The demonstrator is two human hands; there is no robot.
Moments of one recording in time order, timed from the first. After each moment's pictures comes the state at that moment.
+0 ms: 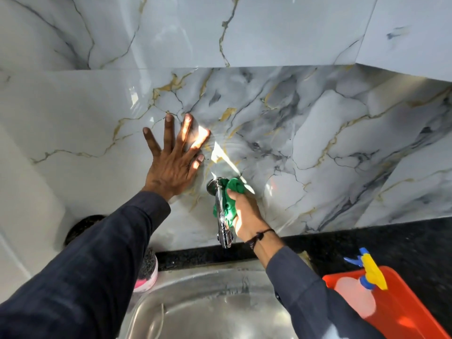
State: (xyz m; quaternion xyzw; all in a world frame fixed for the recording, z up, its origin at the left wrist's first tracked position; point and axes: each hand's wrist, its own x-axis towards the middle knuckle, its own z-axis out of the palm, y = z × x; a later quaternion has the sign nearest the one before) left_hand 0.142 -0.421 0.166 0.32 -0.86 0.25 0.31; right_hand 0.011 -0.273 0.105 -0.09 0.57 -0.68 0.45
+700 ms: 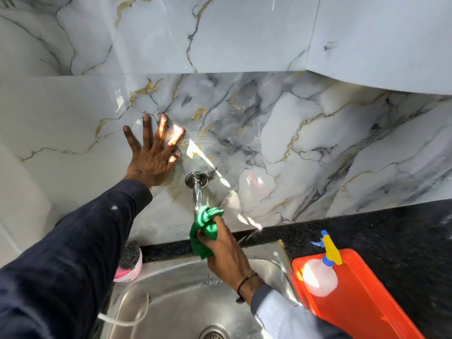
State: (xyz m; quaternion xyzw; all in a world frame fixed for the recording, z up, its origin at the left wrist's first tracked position) left_hand 0.142 -0.391 0.191 0.38 -0.88 0.22 0.18; right_hand 0.037 -0.145 0.049 -0.65 0.70 -0.27 0.07
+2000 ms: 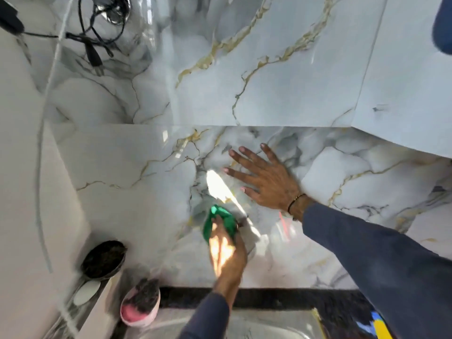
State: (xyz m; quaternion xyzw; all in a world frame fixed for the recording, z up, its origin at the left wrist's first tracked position) left_hand 0.067 -0.253 0.141 0.57 -0.63 -0.31 0.44; right_hand -0.111 -0.302 0.249 -0.73 0.50 -0.03 -0.47
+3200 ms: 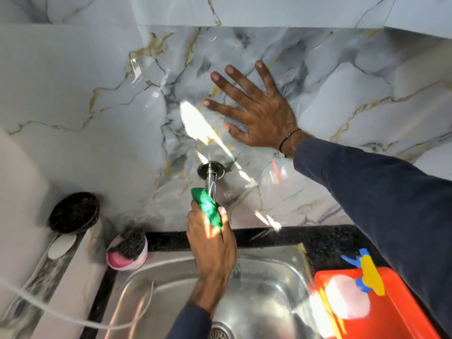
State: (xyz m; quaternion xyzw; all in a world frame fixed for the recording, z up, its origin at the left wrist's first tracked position) left_hand 0.082 -0.213 0.069 0.56 -0.67 -0.24 0.42; right_hand -0.139 -0.346 0.220 -0.69 0.42 -0.14 -0.57
